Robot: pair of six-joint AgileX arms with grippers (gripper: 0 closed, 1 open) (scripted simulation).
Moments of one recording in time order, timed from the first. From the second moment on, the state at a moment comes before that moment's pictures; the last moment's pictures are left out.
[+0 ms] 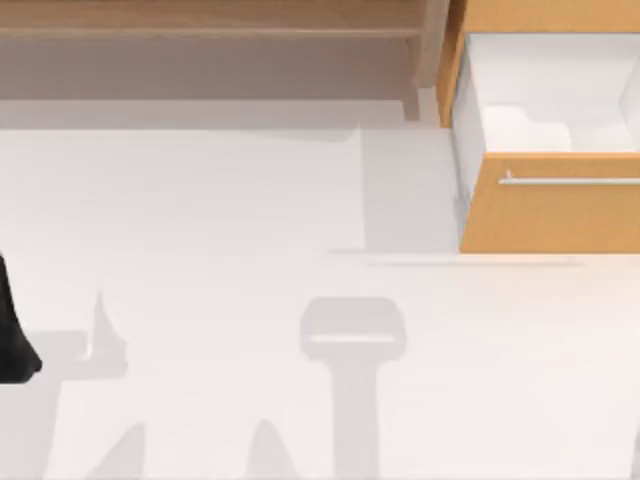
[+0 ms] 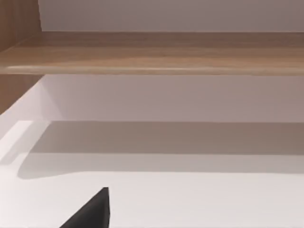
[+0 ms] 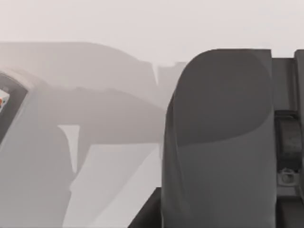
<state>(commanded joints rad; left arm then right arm) 0.00 0.00 0.00 0.00 0.00 0.00 -0.52 1.22 0.53 -0.78 -0.05 -0.51</state>
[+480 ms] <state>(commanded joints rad) 0.00 0.00 0.00 0.00 0.00 0.00 -0.52 1.22 0.52 -0.78 -0.05 -0.51</state>
